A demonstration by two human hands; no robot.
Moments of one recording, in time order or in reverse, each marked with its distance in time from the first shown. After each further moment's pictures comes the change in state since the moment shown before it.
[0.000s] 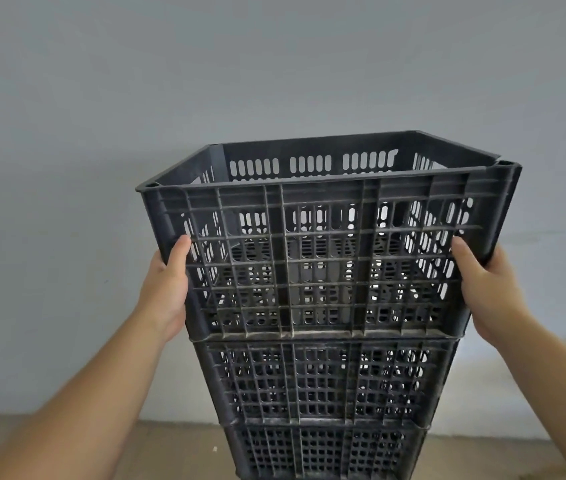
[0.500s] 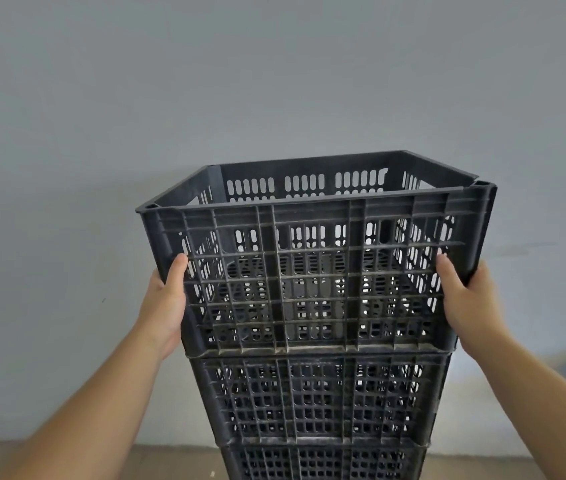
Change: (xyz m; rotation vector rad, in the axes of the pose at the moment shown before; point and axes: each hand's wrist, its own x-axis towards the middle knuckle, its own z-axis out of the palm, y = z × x) left_hand -0.002 0.003 -0.002 0.062 0.025 -0.024; right_hand -0.002 0.005 0.004 -0.138 0.080 -0.033
